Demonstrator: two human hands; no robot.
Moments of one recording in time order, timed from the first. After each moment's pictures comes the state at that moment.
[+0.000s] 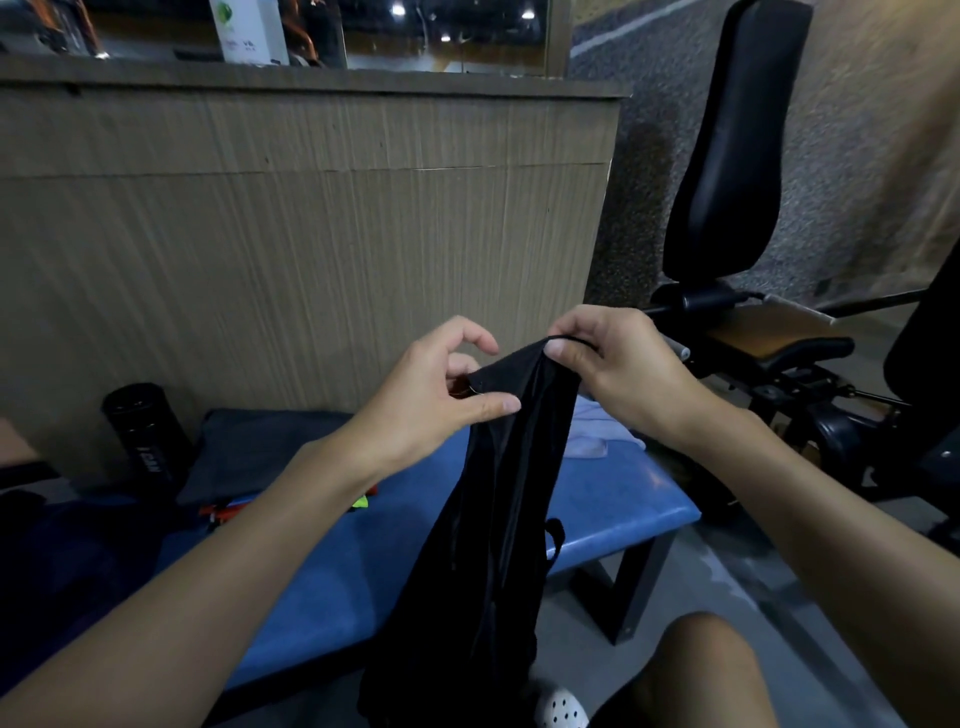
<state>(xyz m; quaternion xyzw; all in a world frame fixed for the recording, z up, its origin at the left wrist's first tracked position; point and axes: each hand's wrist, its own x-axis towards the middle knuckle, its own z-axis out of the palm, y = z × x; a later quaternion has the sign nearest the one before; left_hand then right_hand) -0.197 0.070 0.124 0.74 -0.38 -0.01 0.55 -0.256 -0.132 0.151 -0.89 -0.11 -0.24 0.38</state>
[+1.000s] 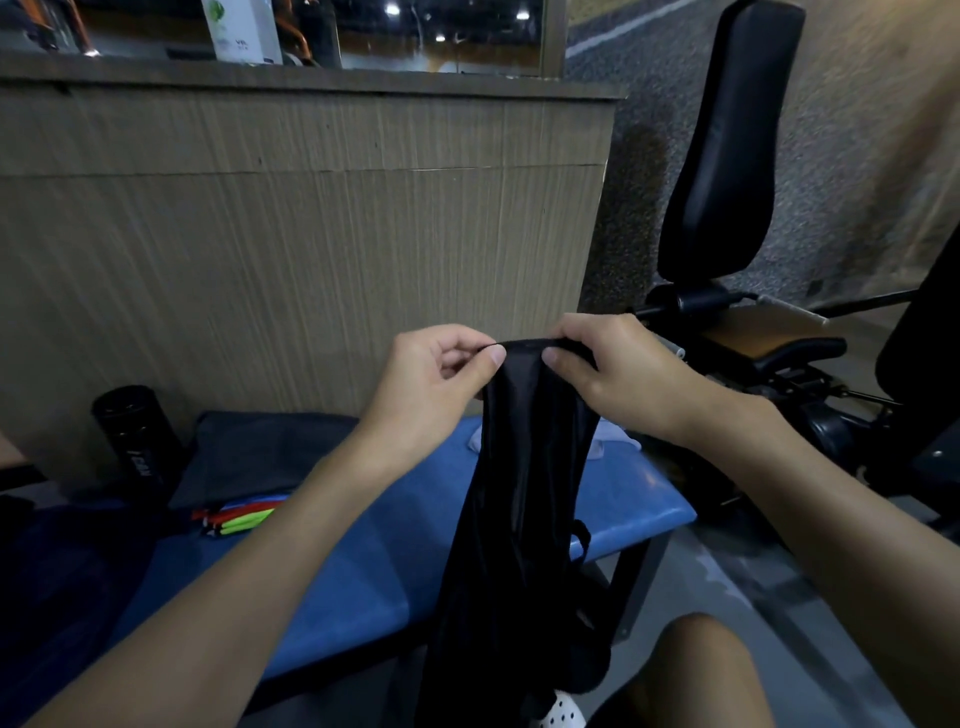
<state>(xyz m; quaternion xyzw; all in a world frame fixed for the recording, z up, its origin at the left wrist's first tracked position) -0.205 0.056 0.129 0.70 -0.33 0.07 0.63 -0.261 -0.134 0.164 -0.95 -0.13 -0.22 0.20</state>
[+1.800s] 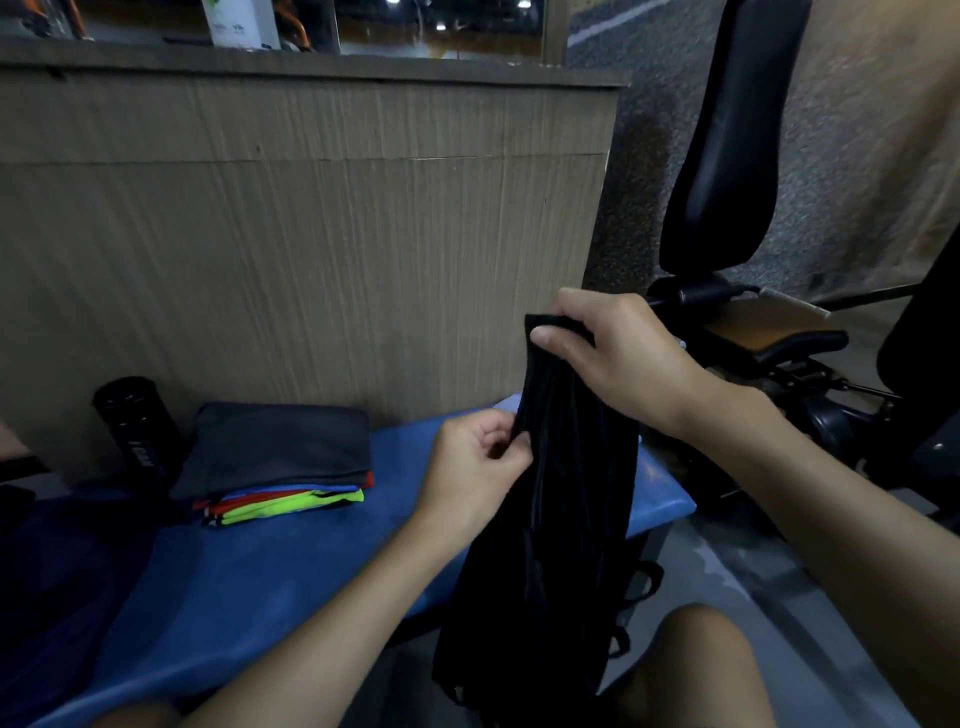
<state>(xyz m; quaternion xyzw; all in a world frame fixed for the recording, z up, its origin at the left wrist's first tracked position) -0.230 0.025 0.053 0.70 -0.24 -0.01 0.67 -0.261 -0.131 0.163 -0.92 -0.14 -0.28 0.24</state>
